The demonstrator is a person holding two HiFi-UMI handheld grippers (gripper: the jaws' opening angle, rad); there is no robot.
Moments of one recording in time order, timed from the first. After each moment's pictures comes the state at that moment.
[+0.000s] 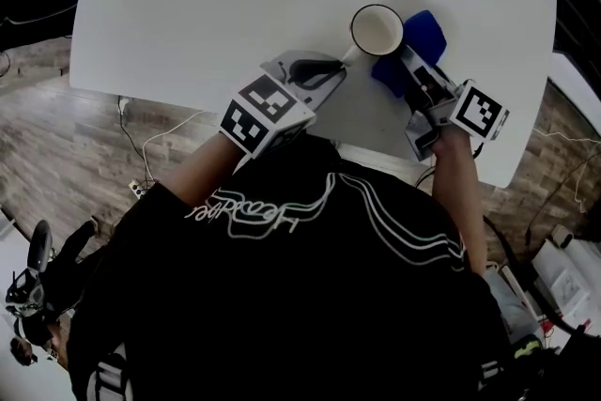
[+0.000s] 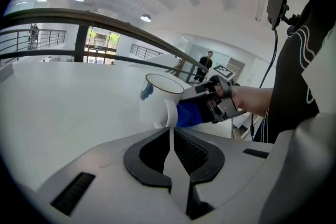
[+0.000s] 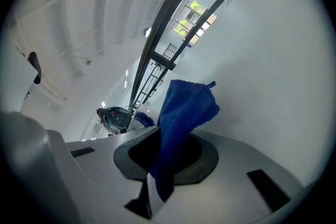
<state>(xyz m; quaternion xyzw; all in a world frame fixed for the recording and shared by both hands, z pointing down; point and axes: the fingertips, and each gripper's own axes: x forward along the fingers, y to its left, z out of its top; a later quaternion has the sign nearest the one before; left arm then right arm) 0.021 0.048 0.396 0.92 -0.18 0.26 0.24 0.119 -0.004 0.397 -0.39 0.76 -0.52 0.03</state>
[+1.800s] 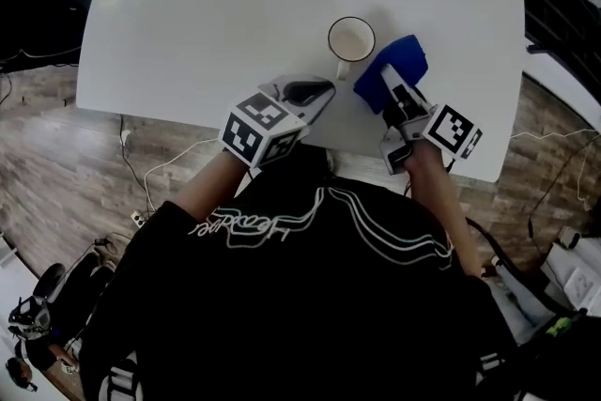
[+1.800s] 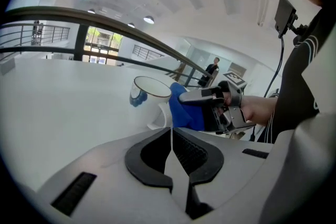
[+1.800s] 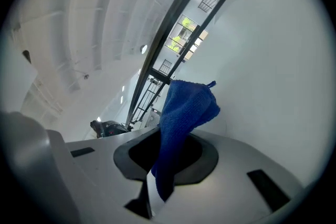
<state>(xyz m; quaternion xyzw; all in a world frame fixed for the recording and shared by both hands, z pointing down) 0.044 0.068 0.384 0.92 -0.18 0.24 0.27 0.142 0.027 0.381 -0.46 0.71 -0.52 0.11</state>
